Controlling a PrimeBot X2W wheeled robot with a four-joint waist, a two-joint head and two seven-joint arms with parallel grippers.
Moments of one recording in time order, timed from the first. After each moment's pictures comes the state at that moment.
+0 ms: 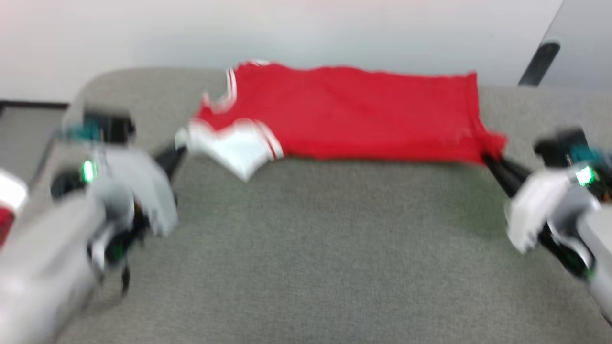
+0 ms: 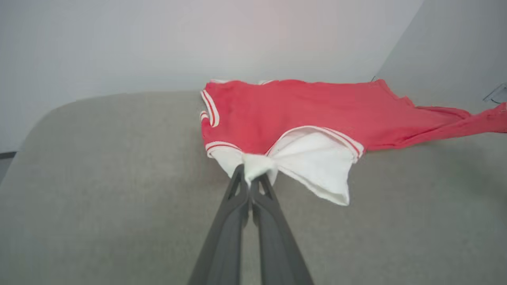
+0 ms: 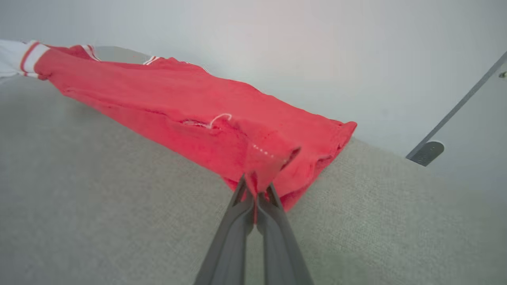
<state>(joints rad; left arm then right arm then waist) -0.95 0.70 -1.05 0.50 -1.23 0.00 -0.01 -0.77 -0.53 0.75 0.59 0.74 0.13 0.00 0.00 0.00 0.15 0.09</state>
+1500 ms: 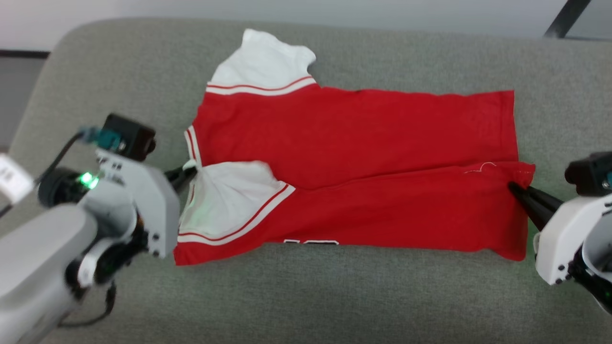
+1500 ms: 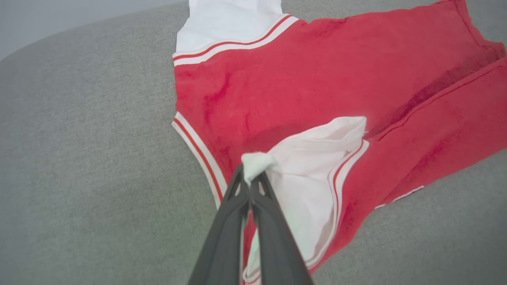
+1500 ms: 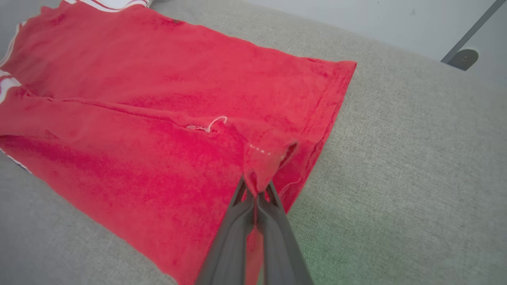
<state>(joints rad) -0.87 0.94 -1.06 -0.03 -1.17 0.24 0.27 -0.32 -0.52 0.23 -0.02 0.54 0.13 0.47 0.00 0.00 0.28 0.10</state>
